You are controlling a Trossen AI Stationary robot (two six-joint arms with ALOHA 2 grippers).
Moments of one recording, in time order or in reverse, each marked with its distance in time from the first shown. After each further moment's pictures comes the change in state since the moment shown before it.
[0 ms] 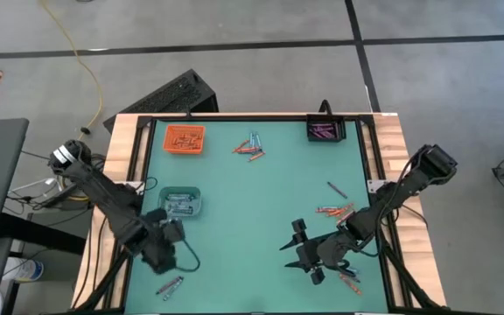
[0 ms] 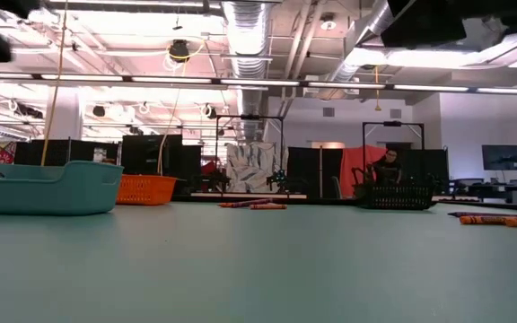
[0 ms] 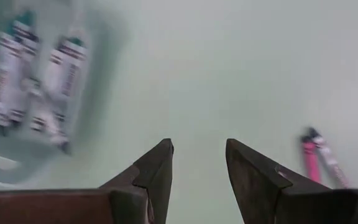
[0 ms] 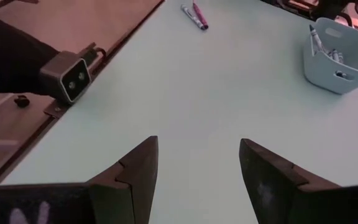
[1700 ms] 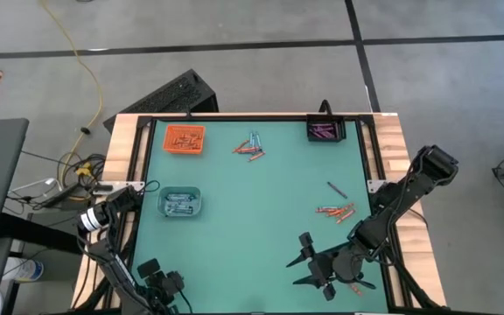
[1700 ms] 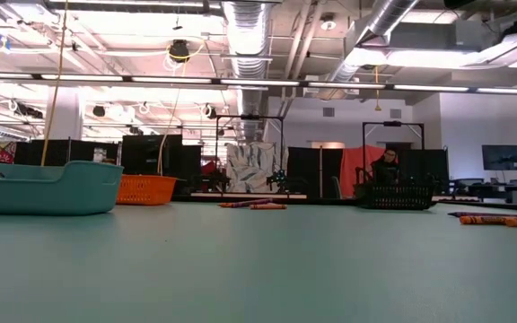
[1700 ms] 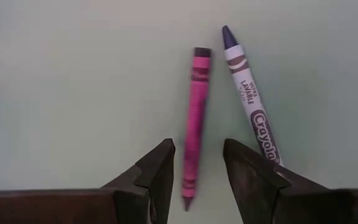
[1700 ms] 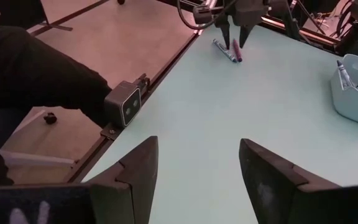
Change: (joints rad) left arm -0.299 0.693 0.449 -0.192 0.090 -0.491; right arm 0.126 0.000 0.000 0.093 0.041 0.013
